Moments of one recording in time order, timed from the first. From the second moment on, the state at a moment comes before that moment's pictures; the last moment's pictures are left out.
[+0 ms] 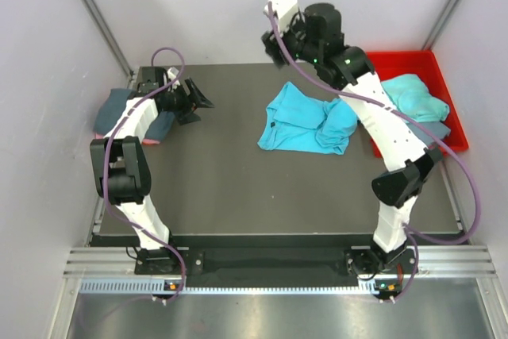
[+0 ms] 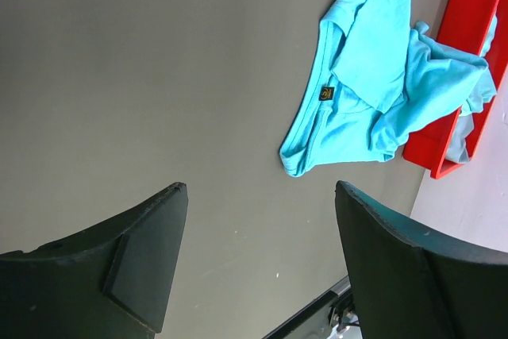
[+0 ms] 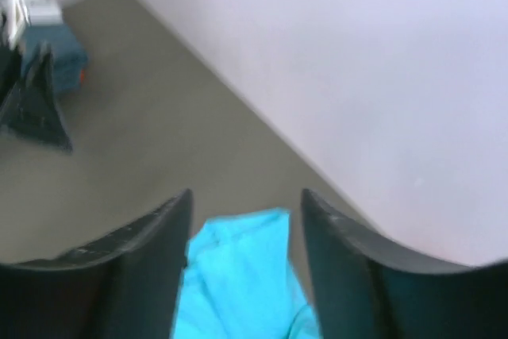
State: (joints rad) left arm 0.06 1.83 1.46 -0.49 0.60 -0.55; right arm 0.59 1.90 2.30 -0.61 -0.07 -0.34
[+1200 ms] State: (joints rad) left arm 0.06 1.80 1.43 -0.49 0.57 -0.52; right arm 0.56 2.36 2.04 -0.84 -0.21 -0.28
